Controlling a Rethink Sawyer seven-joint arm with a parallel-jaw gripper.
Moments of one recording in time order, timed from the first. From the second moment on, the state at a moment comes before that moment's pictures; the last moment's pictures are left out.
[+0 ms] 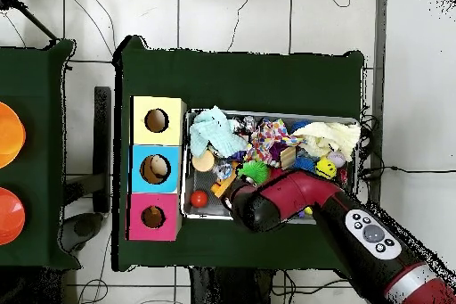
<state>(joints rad) -0.85 -0.53 0.72 1.93 -0.96 0.52 1.38</state>
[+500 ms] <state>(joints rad) -0.94 -0.53 0.72 1.98 -0.98 0.52 1.38</state>
